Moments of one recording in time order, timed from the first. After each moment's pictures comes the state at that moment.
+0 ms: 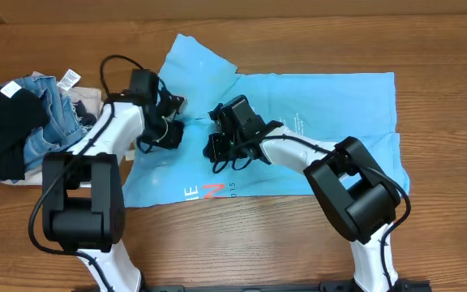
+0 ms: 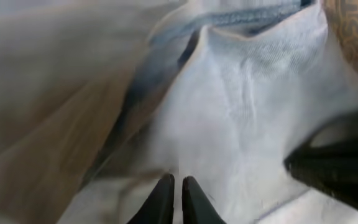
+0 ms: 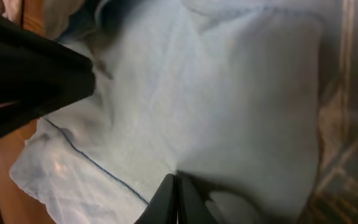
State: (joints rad) left arm -0.08 1.95 1.27 -0.71 0.24 0.21; right arm 0.64 2.15 1.30 -0.19 -0.49 0.52
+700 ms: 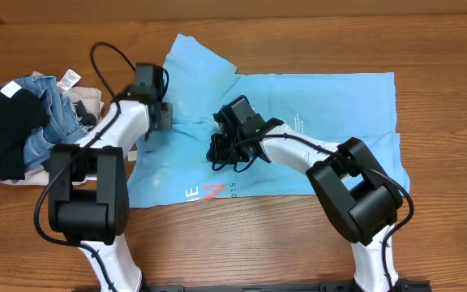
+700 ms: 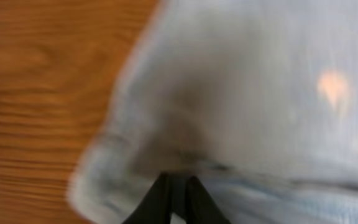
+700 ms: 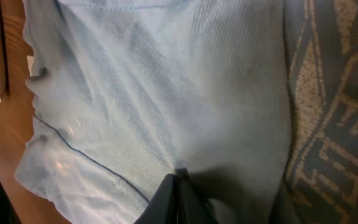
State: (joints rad) left arm -0.09 2.00 1.32 -0.50 -0.21 -0.07; right arm 0.64 2.13 1.32 -0.29 -0.48 0.59
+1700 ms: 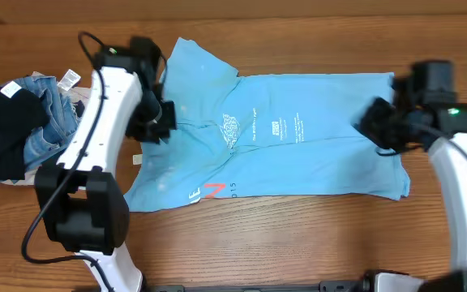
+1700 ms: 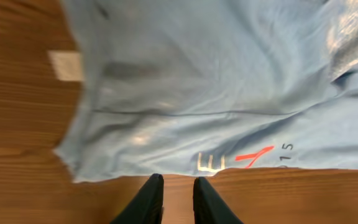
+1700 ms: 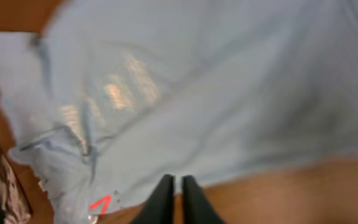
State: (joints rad) left arm -0.14 1.94 1.67 -1.41 0.11 -0.29; right arm -0.15 1.47 1.30 -1.12 -0.33 0.46
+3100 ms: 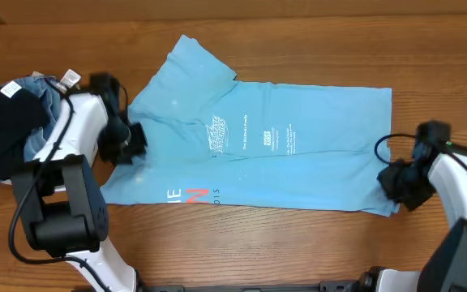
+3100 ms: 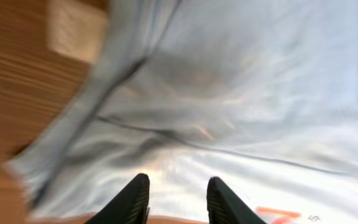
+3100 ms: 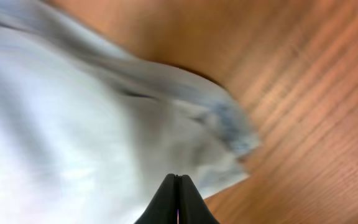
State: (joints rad) left arm 0.11 1.93 1.44 -1.18 0.10 -0.25; right arm -0.33 1.52 0.92 -0.97 -0.04 0.64
